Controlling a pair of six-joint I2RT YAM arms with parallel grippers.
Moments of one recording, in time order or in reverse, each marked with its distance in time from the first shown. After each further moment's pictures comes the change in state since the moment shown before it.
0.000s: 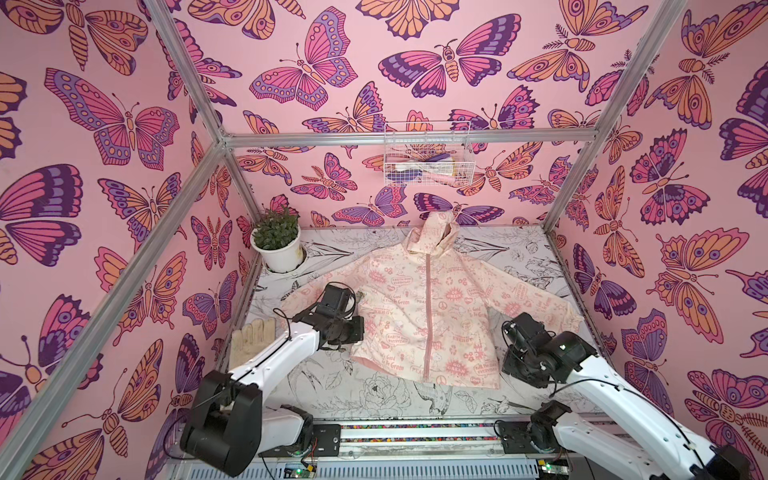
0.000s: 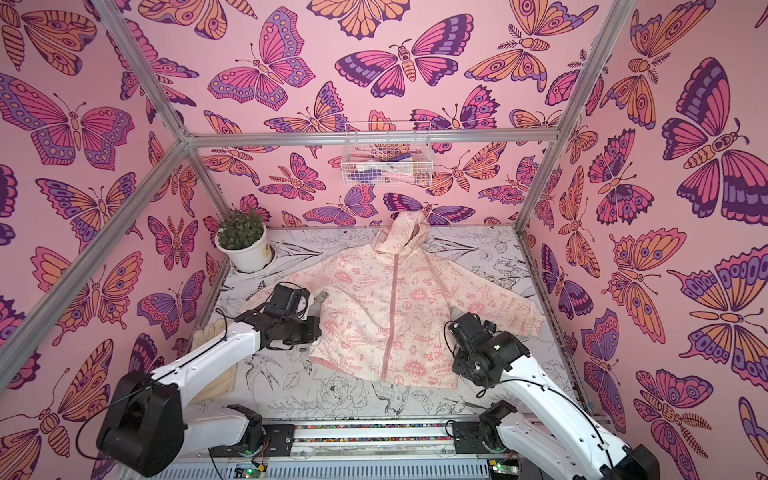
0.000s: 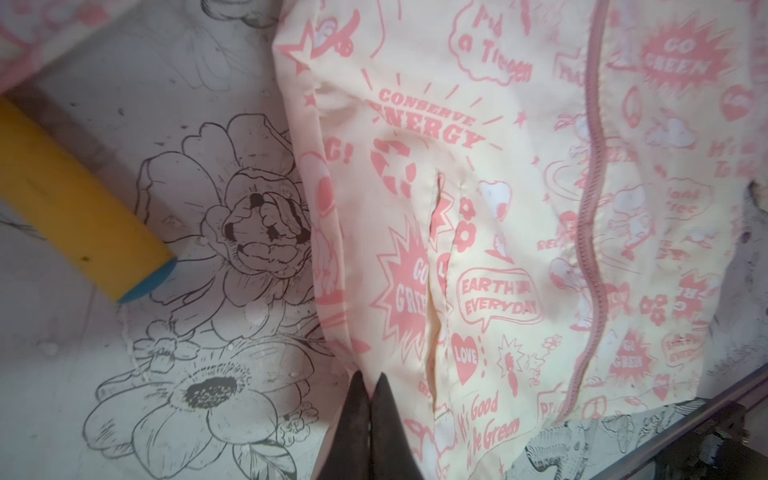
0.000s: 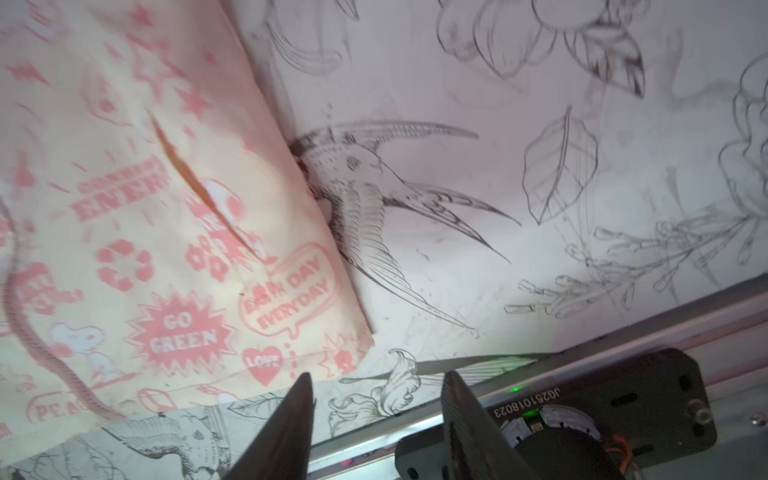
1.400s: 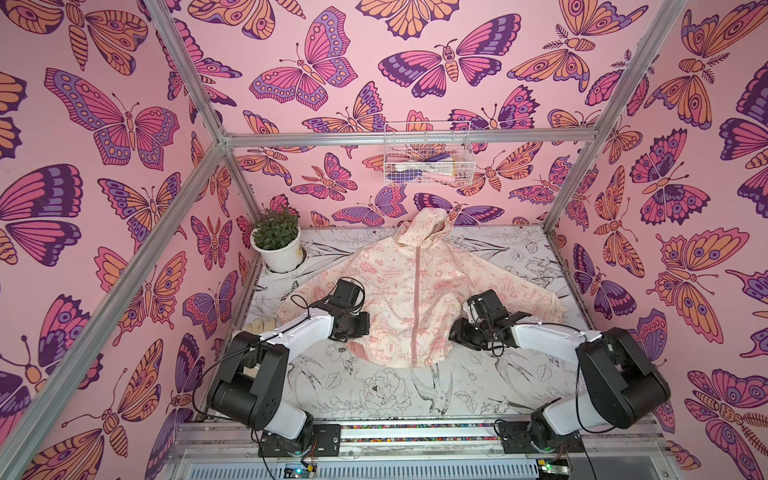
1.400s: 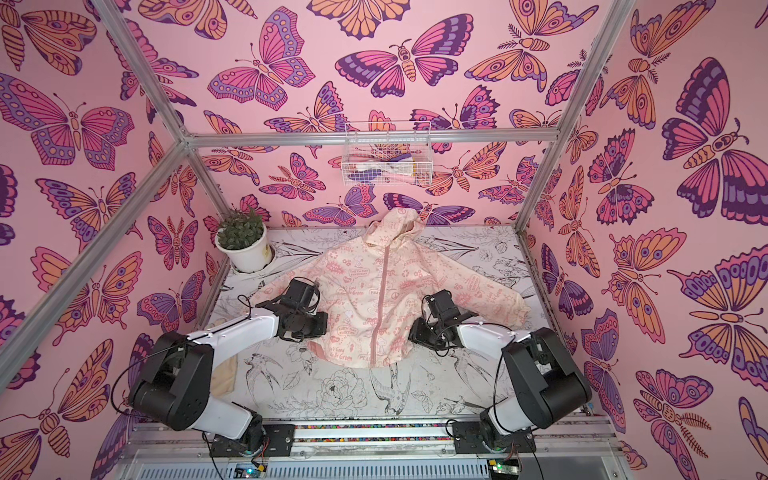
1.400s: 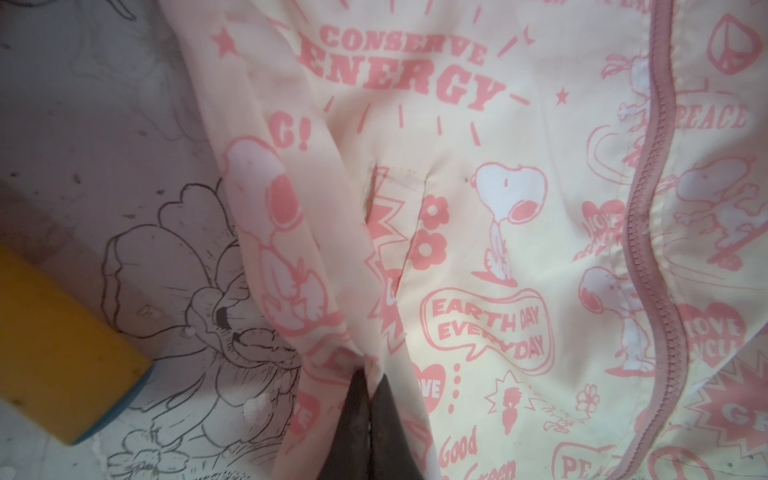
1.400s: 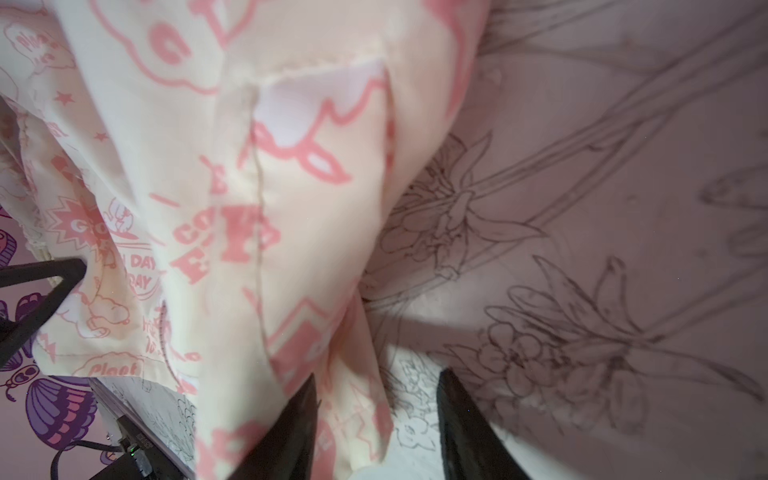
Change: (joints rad) left arm -0.014 0.282 0.072 0.111 -0.056 0.034; right arm -0.052 0.590 -0.073 0.921 -0.491 -0.236
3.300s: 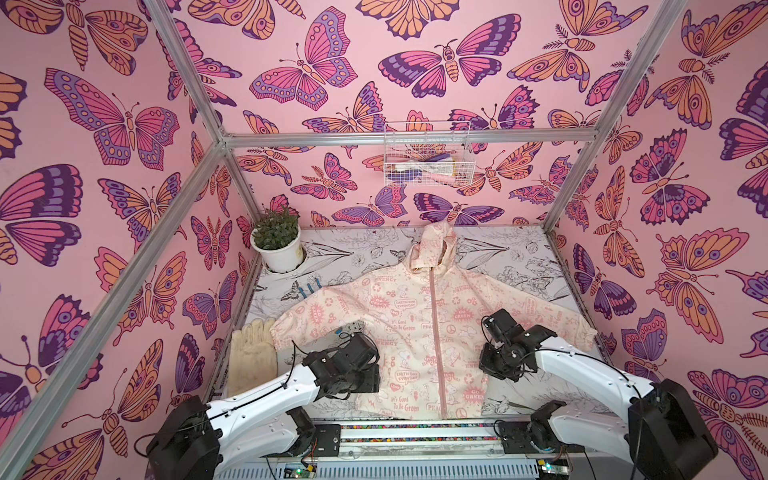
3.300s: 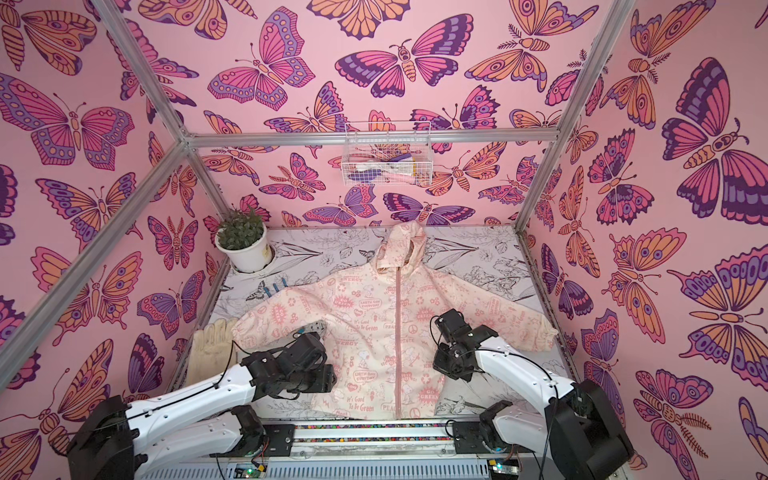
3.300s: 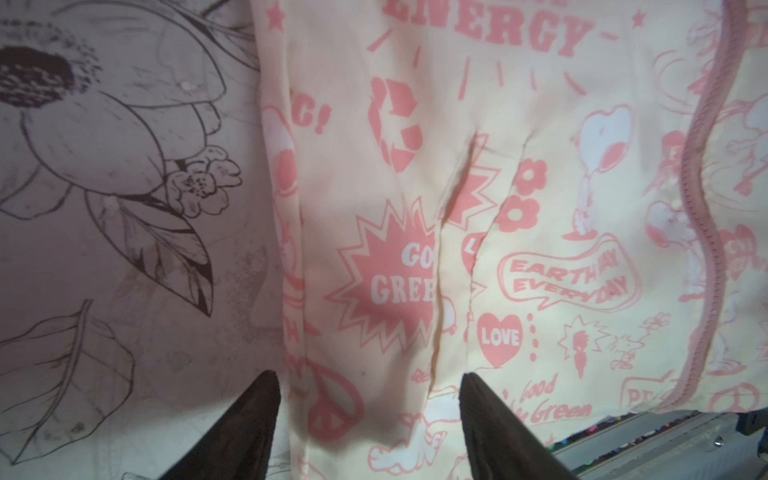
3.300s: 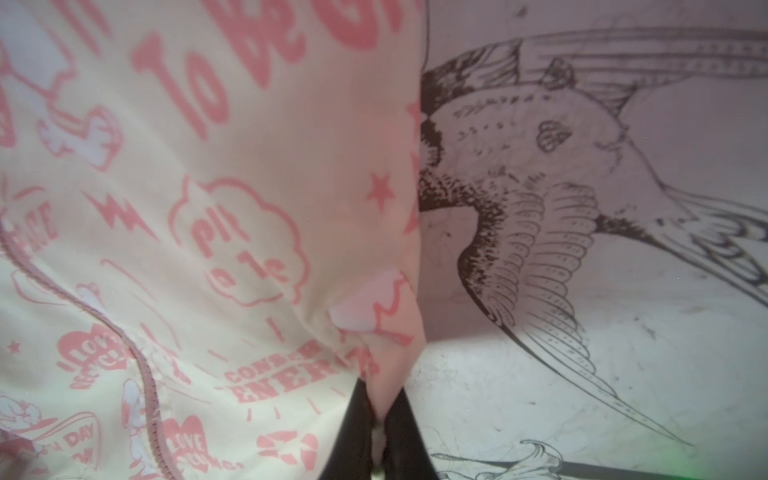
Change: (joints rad) left arm -0.474 -0.471 -0.315 -0.186 -0.140 -0.428; right arm 0.036 -0.327 -0.080 -0.554 0.241 0.203
